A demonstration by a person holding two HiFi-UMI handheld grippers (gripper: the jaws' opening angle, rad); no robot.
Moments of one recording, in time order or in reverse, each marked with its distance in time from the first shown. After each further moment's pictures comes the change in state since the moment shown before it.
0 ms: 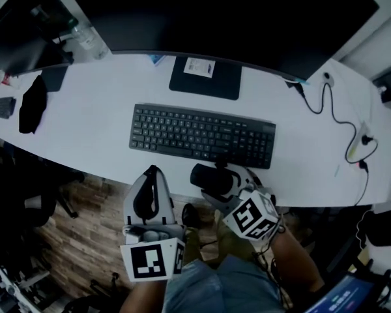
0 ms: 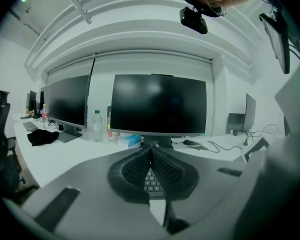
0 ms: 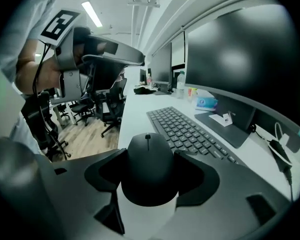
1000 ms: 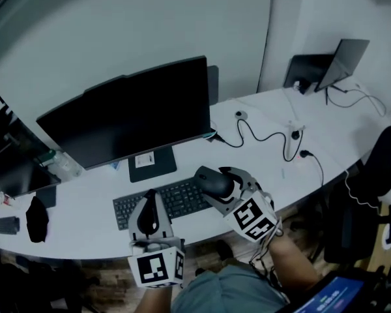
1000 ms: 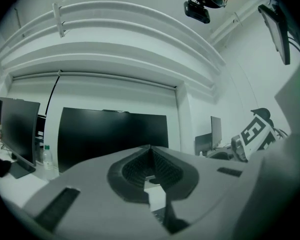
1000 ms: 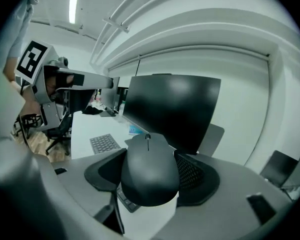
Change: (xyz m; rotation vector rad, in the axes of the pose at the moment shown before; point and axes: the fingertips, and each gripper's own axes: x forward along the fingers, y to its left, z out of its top) left arm 0.003 -0.127 0.126 0.101 -0.292 -0.370; right arm -0.204 -0.117 0.057 0.116 -0.178 -0.650
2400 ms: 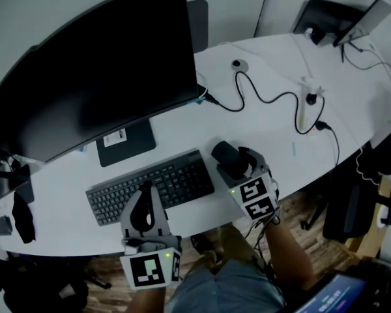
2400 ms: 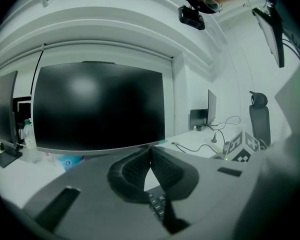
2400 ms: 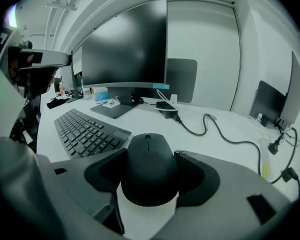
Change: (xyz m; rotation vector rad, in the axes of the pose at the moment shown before) left arm 0.071 -0.021 -0.112 0.023 0.287 -0.084; right arm 0.054 -0.062 -0.187 0.330 0.317 -0.155
